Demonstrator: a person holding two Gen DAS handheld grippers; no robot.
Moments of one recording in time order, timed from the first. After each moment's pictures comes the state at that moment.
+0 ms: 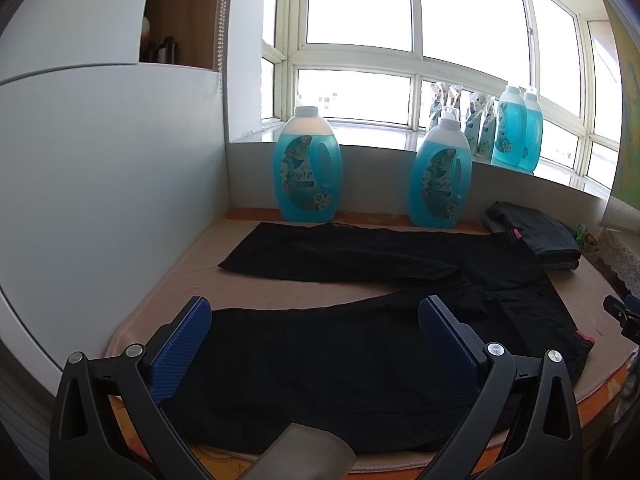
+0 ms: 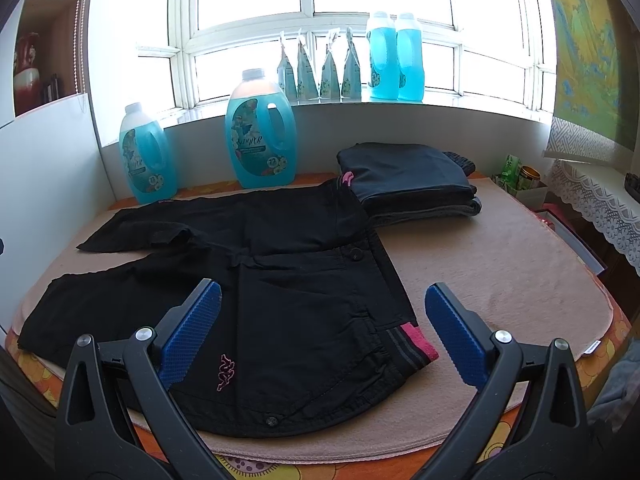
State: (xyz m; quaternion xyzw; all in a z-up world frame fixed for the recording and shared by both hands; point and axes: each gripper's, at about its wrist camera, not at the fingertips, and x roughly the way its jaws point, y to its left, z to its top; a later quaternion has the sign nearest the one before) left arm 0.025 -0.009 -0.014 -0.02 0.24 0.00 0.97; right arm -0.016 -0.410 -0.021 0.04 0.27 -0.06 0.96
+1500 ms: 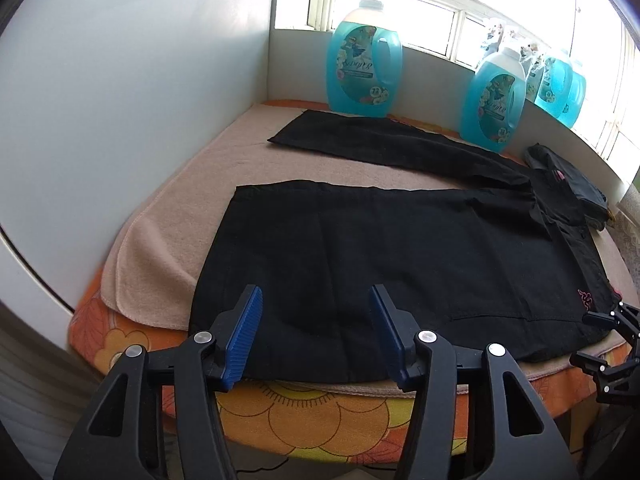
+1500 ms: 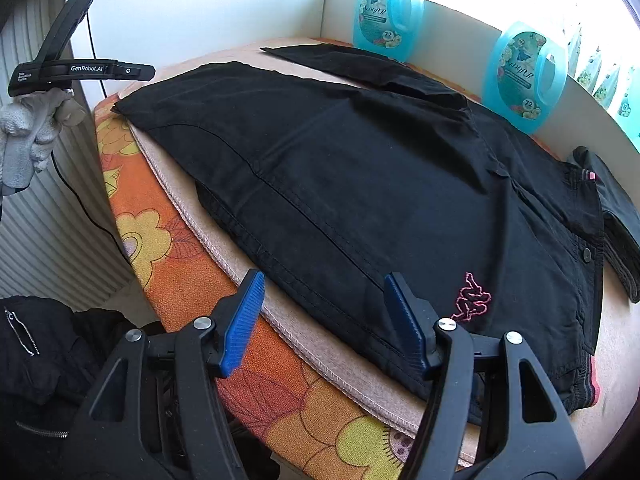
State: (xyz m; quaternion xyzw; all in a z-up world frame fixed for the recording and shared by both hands) left arm 0.027 0.082 -0.110 -0.06 0.38 0.00 0.92; right arm -0.009 -0.253 -0.123 -0.18 0.41 0.27 0.85
